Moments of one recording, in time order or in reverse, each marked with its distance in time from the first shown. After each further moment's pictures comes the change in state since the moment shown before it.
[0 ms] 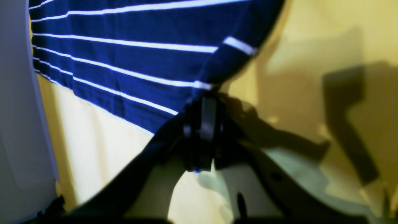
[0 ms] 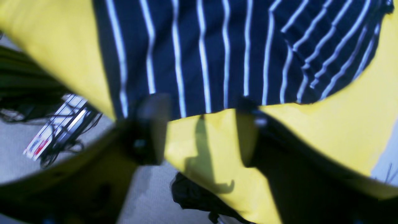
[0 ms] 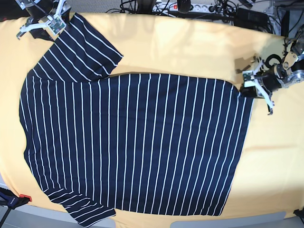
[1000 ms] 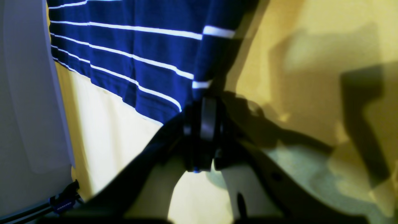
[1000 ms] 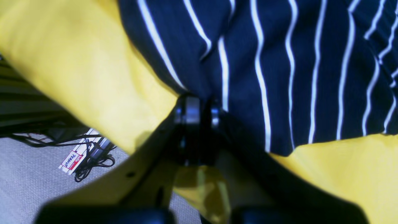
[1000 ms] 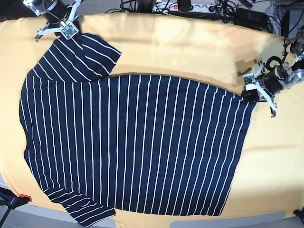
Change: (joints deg) left arm 0.0 0.0 0.0 0.2 0.0 3.1 1.5; right arm 9.6 -0.1 -9.5 -13.4 0.3 -2.5 2.6
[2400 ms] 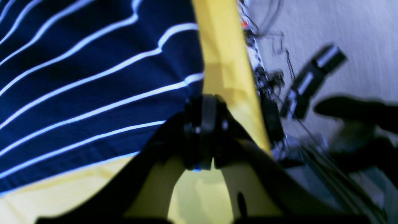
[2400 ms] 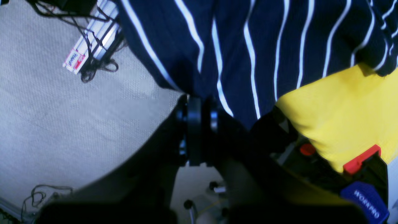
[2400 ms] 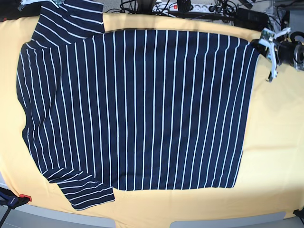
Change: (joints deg) left arm 11.1 -21.4 -0.1 15.6 3.3 -27.4 -16.7; right arm -22.1 0.6 9.3 13.4 -1.5 2.0 -16.6
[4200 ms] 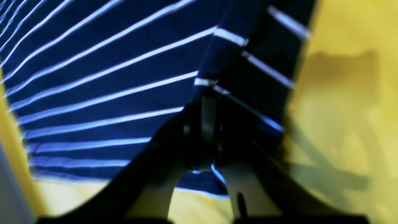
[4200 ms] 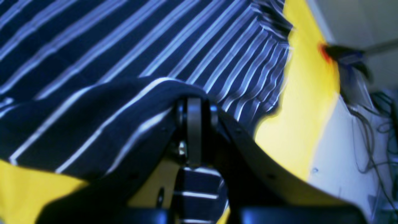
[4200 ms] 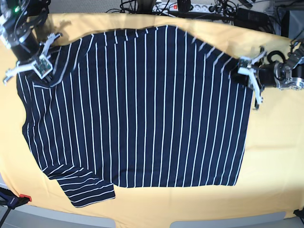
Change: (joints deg) left arm -14.1 19.1 0.0 -6.3 -0.3 6.9 11.2; right arm 34.0 8.3 2.4 -4.6 7.6 1.1 13.6
